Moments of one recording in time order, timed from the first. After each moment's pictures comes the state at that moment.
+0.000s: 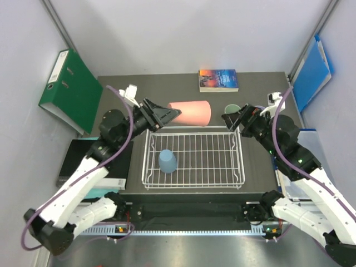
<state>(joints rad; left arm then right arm) -0.63 0.91 1.03 -0.08 0.22 -0.93 0.59 0.77 0.97 -0.39 0.17 0.66</state>
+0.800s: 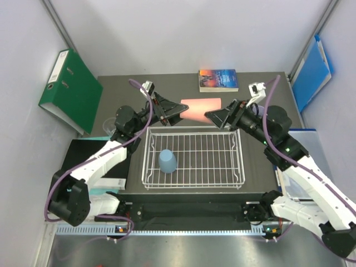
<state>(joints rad) -0.47 1.25 0.82 0.76 0.69 -1.50 0.59 0.87 0.98 -0.14 -0.17 0.68</state>
